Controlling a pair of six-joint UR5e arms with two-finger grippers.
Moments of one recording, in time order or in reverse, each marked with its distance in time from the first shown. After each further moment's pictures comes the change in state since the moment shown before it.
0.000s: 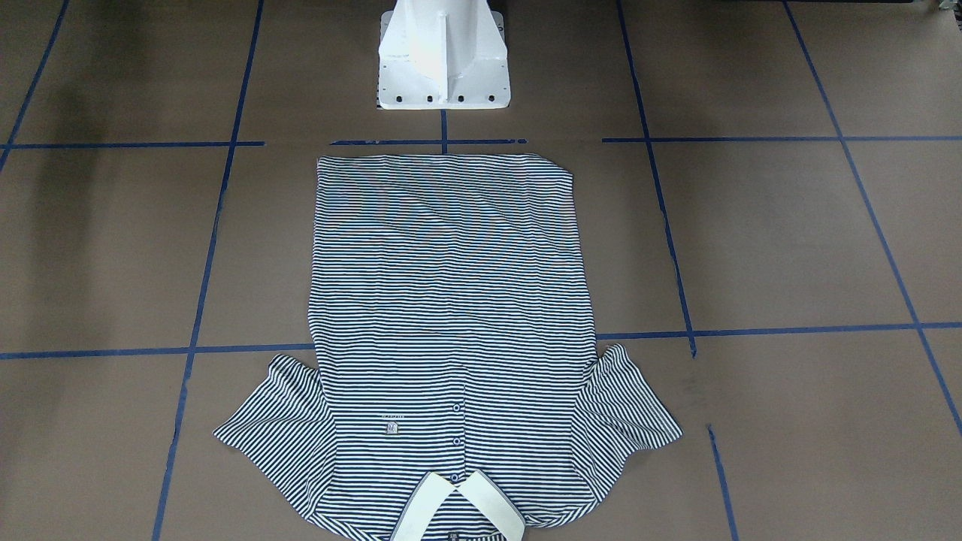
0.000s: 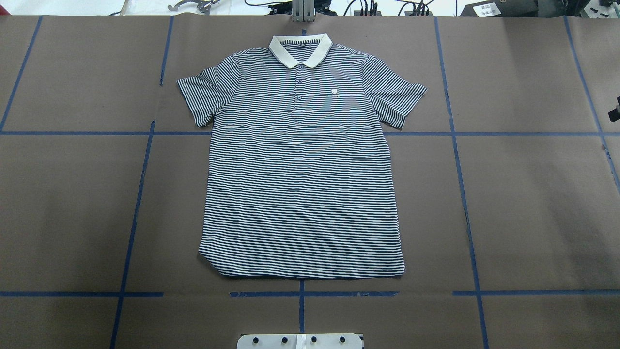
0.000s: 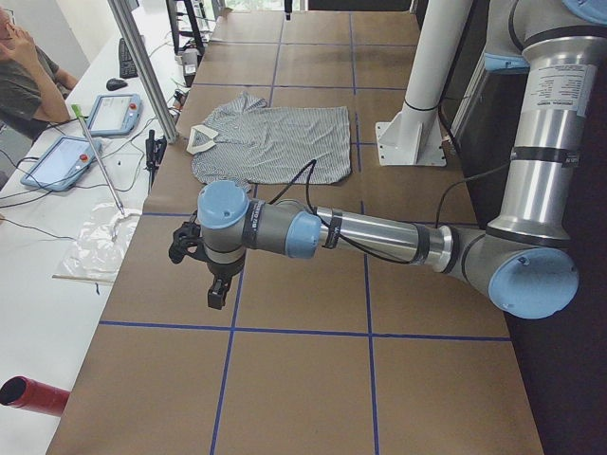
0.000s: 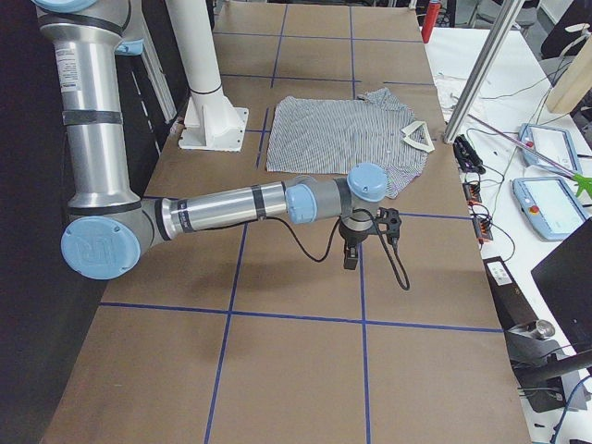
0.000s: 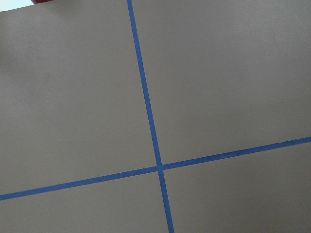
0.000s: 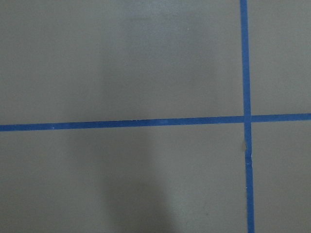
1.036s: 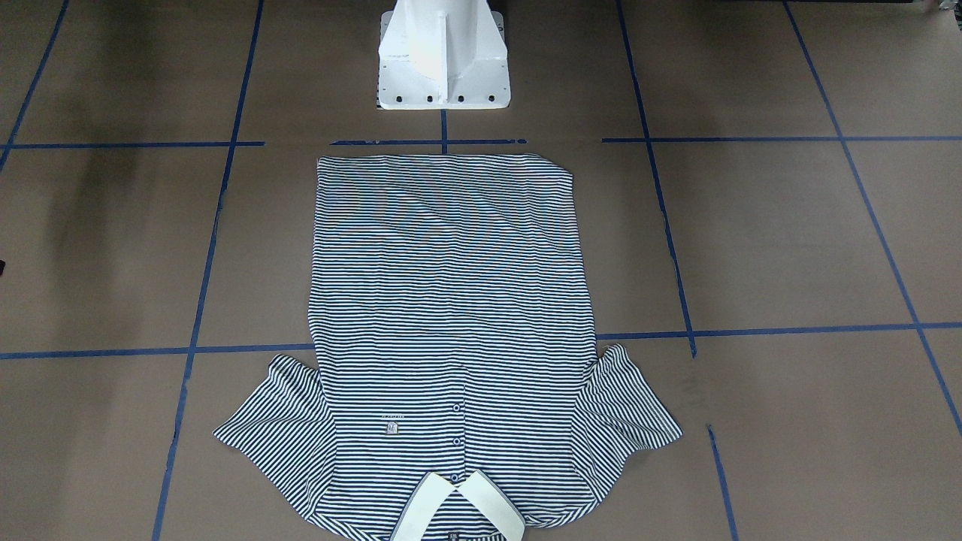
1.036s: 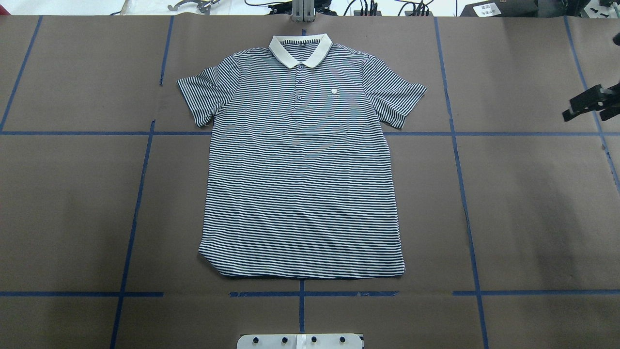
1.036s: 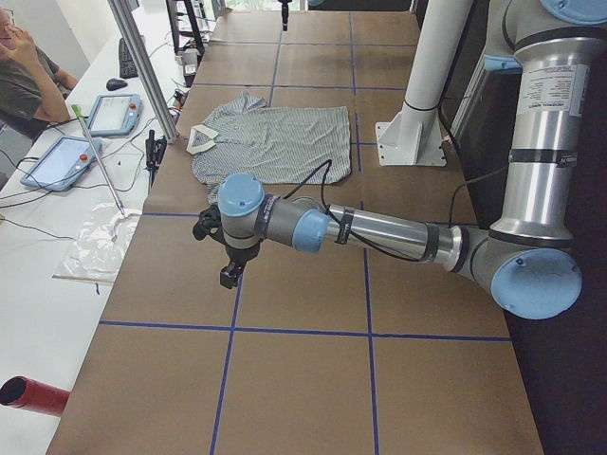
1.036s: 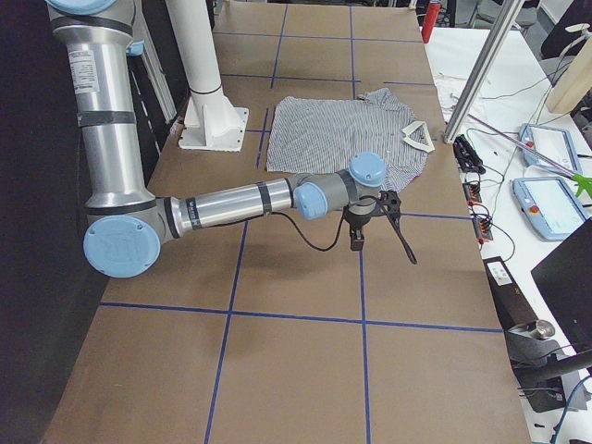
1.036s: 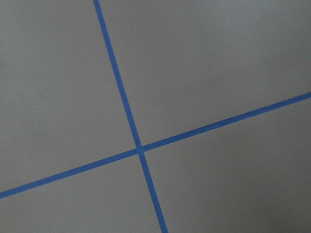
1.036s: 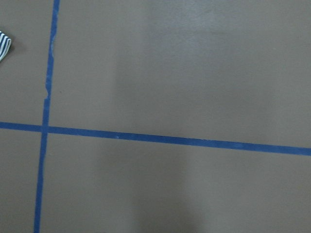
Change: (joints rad) left arm 0.117 0.063 -0.088 -0.094 -0.024 0.090; right arm -0.158 0.080 -0.053 0.194 -0.015 0.177
